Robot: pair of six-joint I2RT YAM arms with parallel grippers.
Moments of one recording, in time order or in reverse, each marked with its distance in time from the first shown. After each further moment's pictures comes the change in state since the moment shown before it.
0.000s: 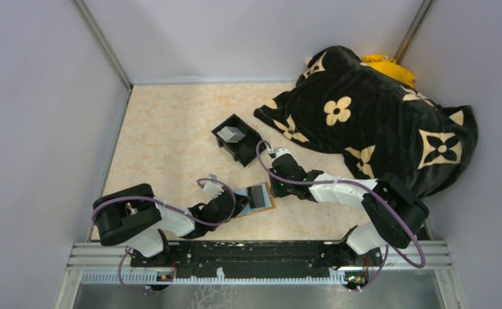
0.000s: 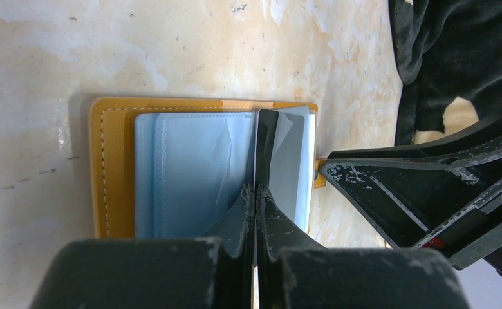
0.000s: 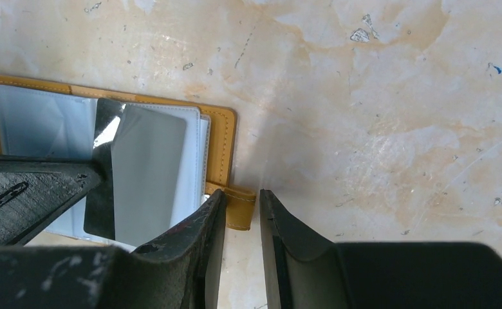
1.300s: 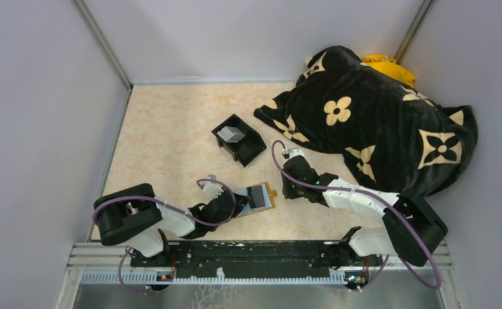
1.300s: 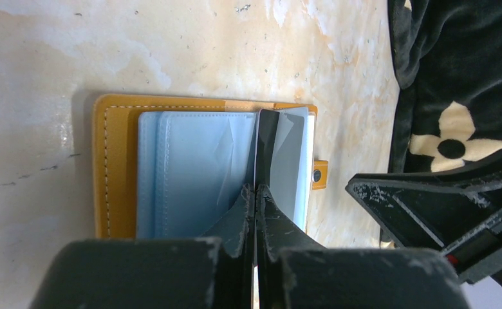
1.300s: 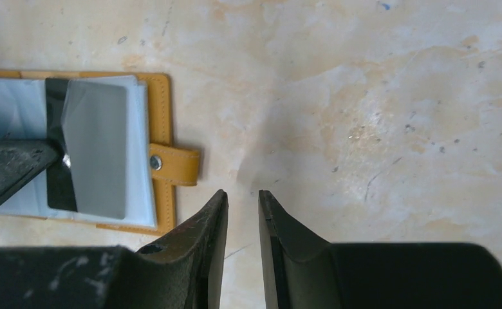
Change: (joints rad) left arm -0.003 0.006 0.000 0.004 -0.008 -0.026; right arm -0.055 -0.160 -0.075 -0.109 0.049 0.026
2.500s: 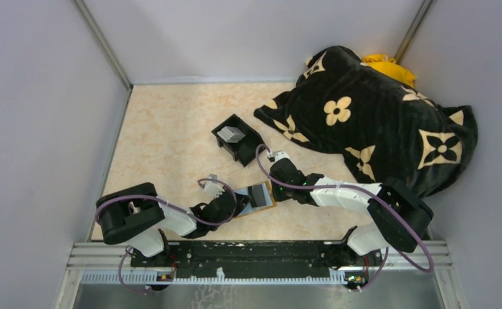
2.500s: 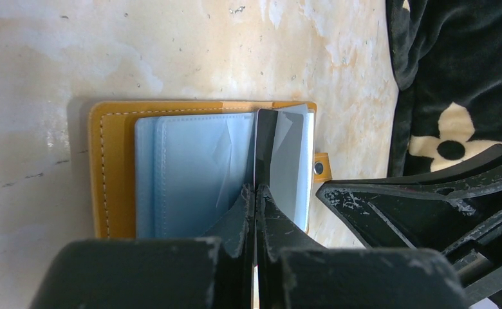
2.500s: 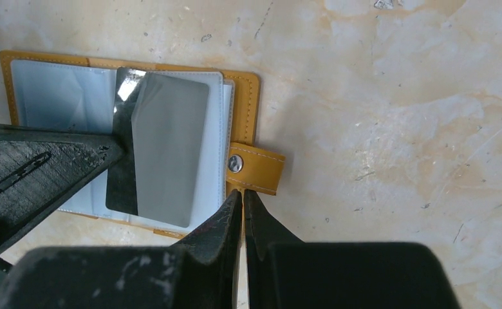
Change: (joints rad) left arm 0.000 0.020 0.011 0.011 -0.002 0.004; right arm 0.115 0.117 0.055 0.071 -0.030 0.019
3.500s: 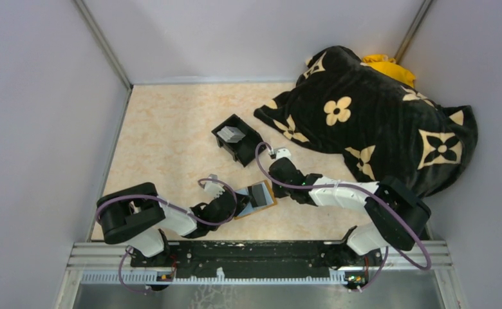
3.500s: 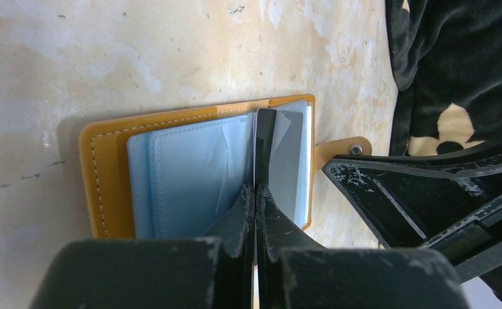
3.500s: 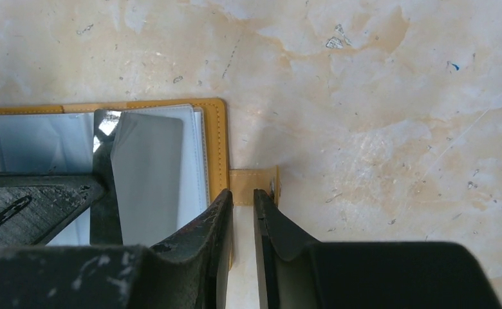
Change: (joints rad) left arm 0.000 0.005 0.003 0.001 0.000 -0.004; right arm 0.001 0.012 0.000 0.057 0.122 0.000
